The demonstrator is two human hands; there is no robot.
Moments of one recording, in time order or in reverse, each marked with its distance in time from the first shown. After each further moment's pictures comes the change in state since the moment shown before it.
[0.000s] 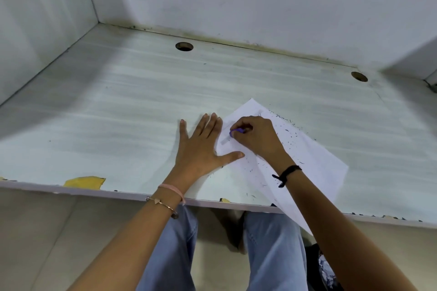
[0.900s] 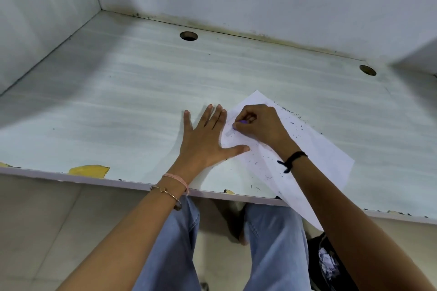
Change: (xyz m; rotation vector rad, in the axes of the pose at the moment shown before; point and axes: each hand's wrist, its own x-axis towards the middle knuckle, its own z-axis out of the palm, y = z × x) left_hand -0.002 0.001 -0.002 0.005 0.027 0.021; right_hand 0.004 -0.011 -0.006 -0.017 -0.056 -0.004
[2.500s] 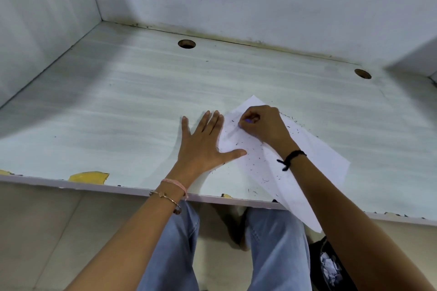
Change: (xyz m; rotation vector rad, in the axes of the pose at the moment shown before) left_hand 0.001 0.001 0.000 0.000 -0.009 -0.016; right_hand 0.011 0.016 -0.011 -0.046 0.055 -0.004
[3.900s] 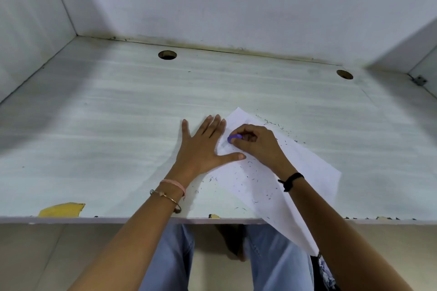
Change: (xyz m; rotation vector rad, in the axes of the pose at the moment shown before) left_hand 0.044 0.013 0.007 -0.027 -0.047 0.125; right_hand -0.018 0.030 -0.003 0.332 -0.022 0.031
